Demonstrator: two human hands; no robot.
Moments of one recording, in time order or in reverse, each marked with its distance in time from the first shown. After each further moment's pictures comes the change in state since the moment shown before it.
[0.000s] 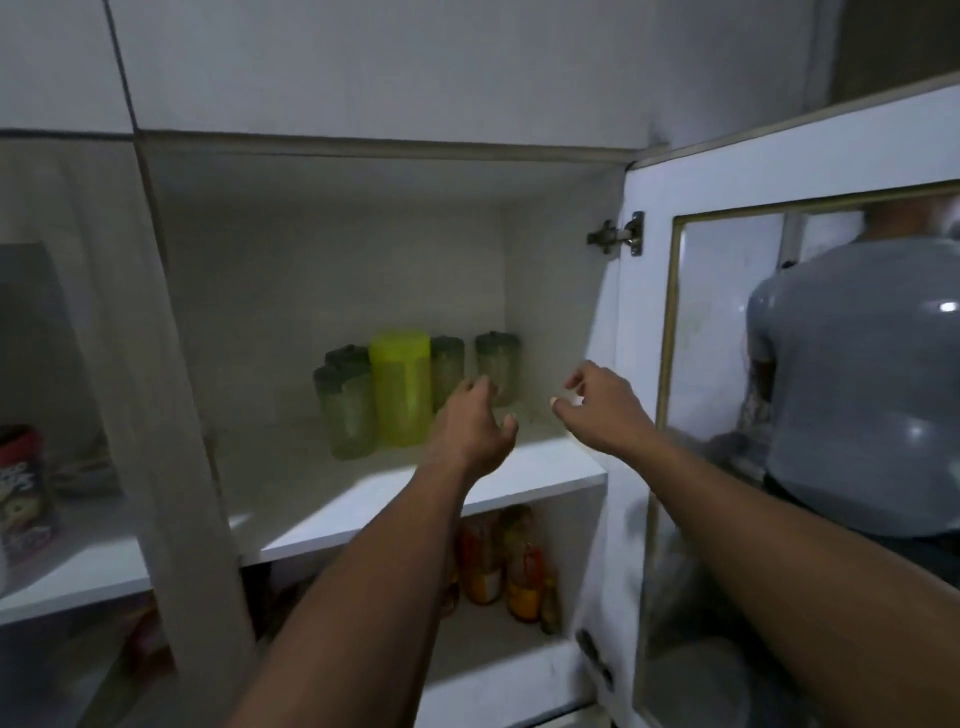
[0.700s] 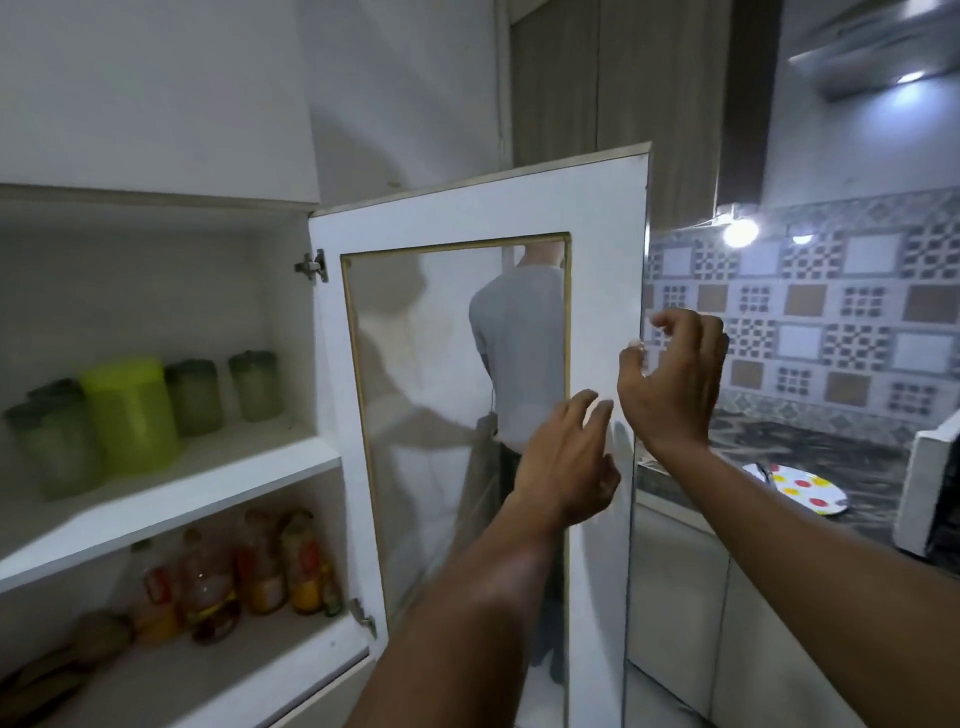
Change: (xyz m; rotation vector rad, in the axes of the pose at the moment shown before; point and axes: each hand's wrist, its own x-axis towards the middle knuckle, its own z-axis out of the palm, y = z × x) left_hand -0.239 0.410 0.099 -0.082 -0.154 0.782; right_hand -0.263 0.144 -0.351 -0.227 1.007 0.074
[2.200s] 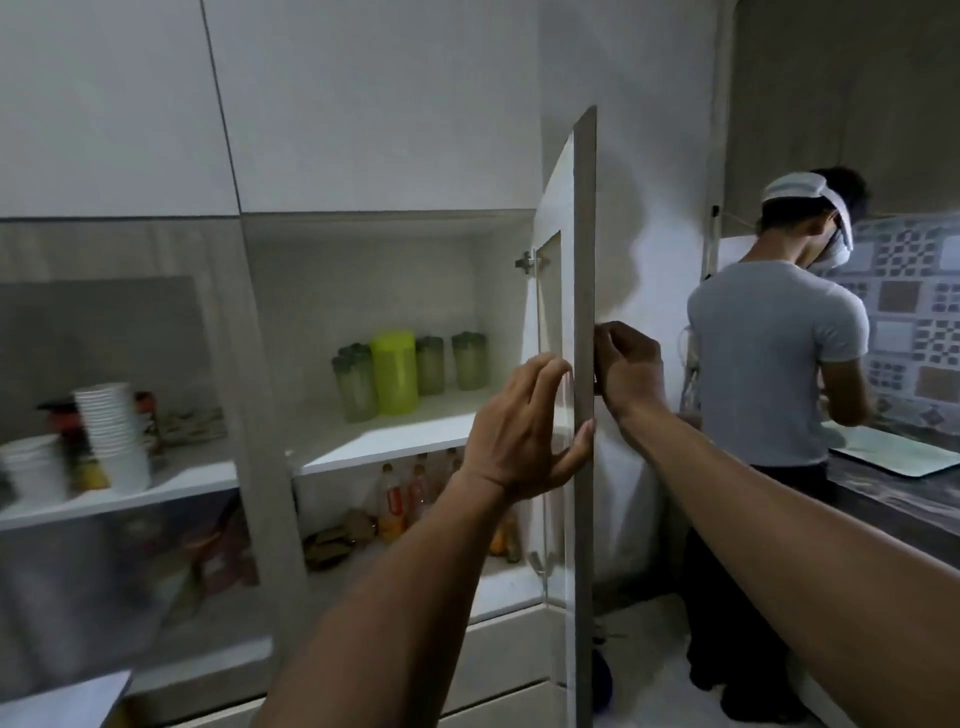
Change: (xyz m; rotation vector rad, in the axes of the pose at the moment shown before) left_hand -0.185 -0.090 -0.185 0.284 0.445 0.039; right_hand -0.104 -0.212 0.027 0.819 -0.675 0.297
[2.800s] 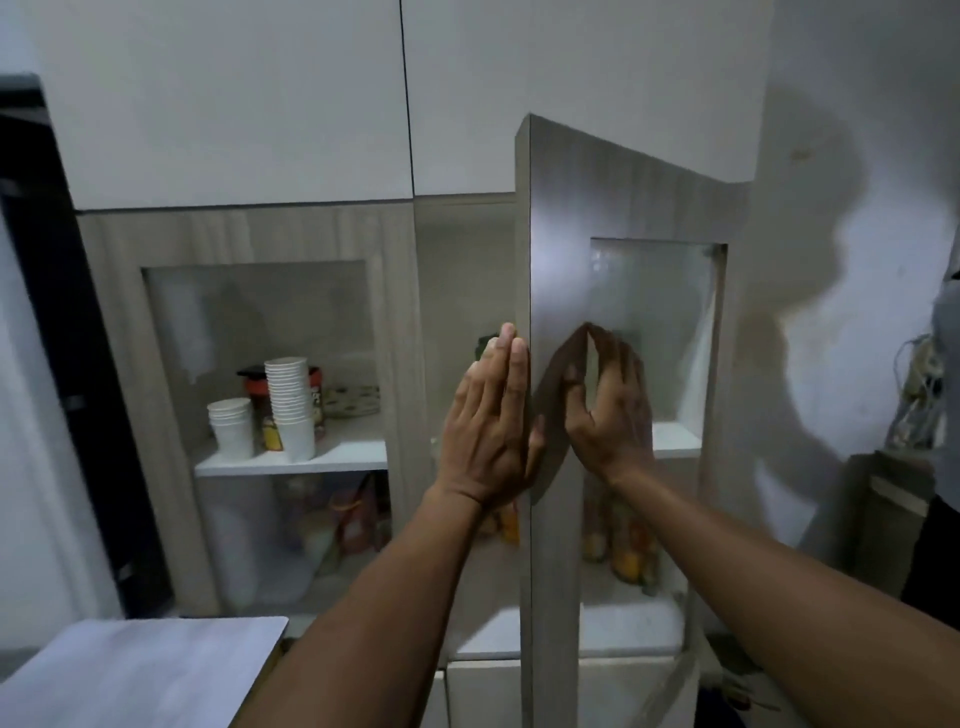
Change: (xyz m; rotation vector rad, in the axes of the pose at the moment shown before) left_hand -0.098 -0.184 -0.098 0.445 0.012 -0.212; right_hand -0.019 0.039 0.239 -0.268 -0.154 -0.454
